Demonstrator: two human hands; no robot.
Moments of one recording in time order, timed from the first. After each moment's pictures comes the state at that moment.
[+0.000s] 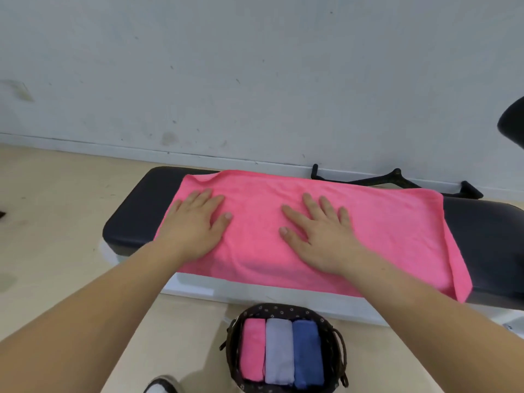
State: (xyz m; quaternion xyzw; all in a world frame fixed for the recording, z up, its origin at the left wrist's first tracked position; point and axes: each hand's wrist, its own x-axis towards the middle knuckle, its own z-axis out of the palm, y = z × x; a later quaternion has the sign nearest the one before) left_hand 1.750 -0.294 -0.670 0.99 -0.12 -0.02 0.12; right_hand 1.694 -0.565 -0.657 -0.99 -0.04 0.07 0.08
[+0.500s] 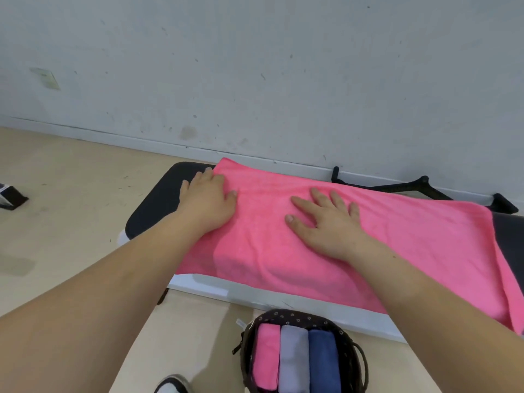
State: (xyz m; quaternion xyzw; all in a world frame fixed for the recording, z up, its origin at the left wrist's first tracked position) left_hand 1.804 -0.279 -0.660 0.99 -0.03 -0.01 0.13; right_hand 1.744 -0.531 -0.658 -0.99 -0.02 0.07 0.13
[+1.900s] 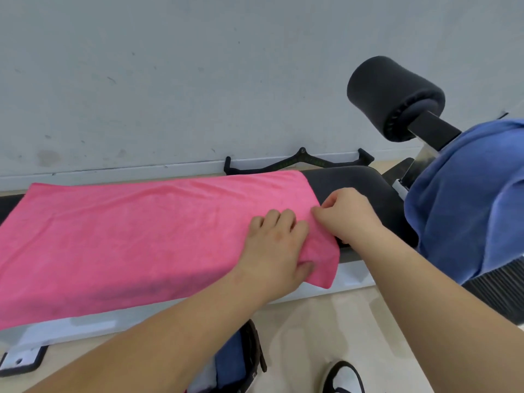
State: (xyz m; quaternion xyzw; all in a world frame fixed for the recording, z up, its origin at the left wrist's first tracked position) left_hand 1.646 -0.629 -0.682 0.88 -0.45 0.13 0.09; right_hand 1.616 -0.796 -0.625 -0.91 0.31 -0.06 0.27
